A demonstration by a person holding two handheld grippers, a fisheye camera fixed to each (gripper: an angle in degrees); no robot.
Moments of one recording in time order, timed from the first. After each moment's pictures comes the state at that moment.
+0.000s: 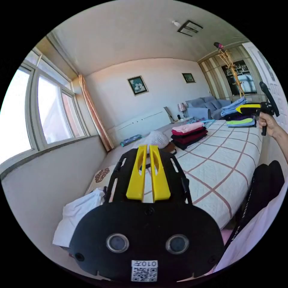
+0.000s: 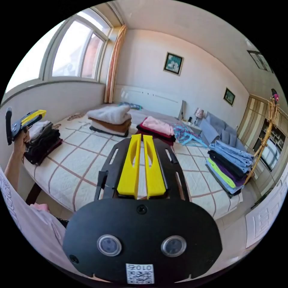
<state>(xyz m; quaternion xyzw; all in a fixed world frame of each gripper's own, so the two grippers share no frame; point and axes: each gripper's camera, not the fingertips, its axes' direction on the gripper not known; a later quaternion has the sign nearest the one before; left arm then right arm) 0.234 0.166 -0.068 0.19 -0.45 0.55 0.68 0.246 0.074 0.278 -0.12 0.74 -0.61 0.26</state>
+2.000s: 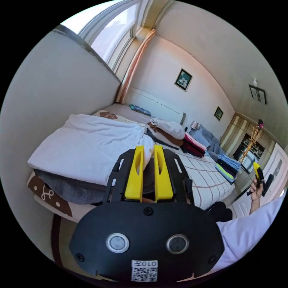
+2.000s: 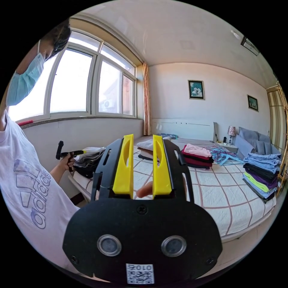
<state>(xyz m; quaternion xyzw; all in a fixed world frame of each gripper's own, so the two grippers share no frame) 0.132 0.051 -0.432 0.22 -0.36 0.20 0.88 0.163 0.257 0.216 -0.17 0.62 -0.64 0.42</state>
